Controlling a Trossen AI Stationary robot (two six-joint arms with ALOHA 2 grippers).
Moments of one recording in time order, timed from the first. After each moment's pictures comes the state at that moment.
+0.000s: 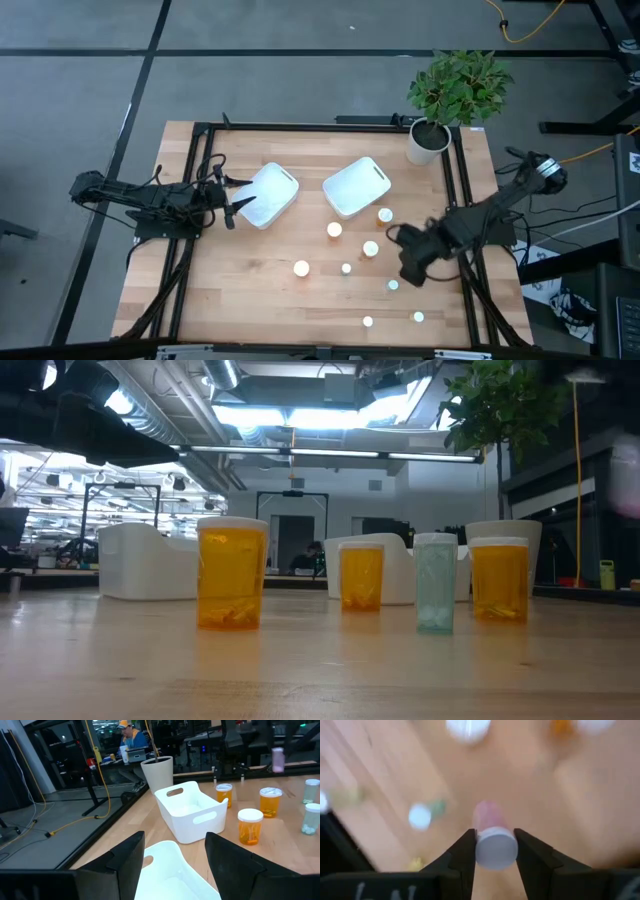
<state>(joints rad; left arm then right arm) -0.16 0.21 0.11 -0.01 -0.52 0.11 0.52 1.36 1.13 -1.17 0.07 1.03</state>
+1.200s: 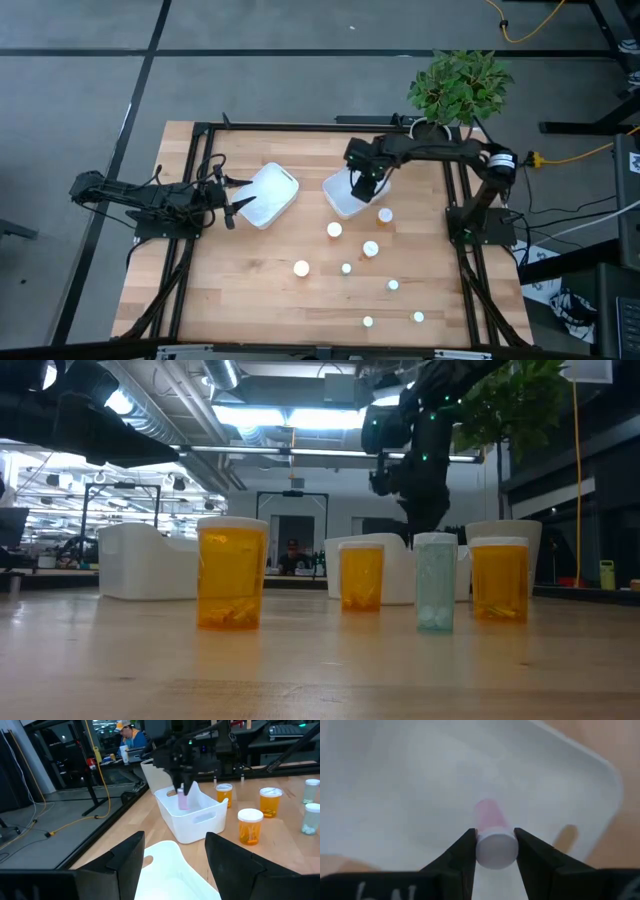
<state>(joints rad) -0.16 0.21 0.11 -0.01 -0.52 0.11 -0.33 1.76 1.28 -0.92 0.08 0.15</state>
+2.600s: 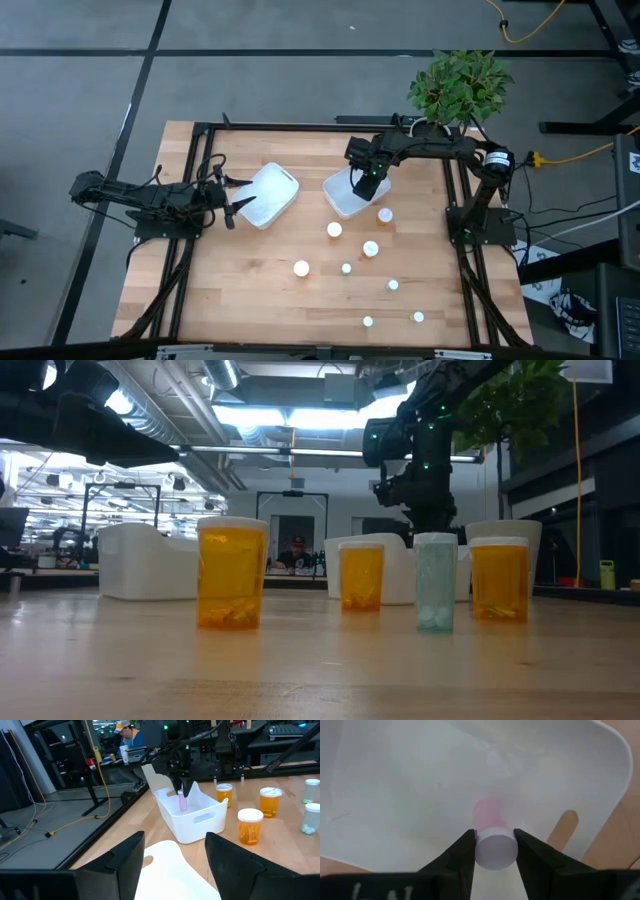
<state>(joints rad) -0.16 0.21 0.11 -0.01 -0.52 0.11 -0.36 1.79 1.28 -0.96 0.05 0.17</state>
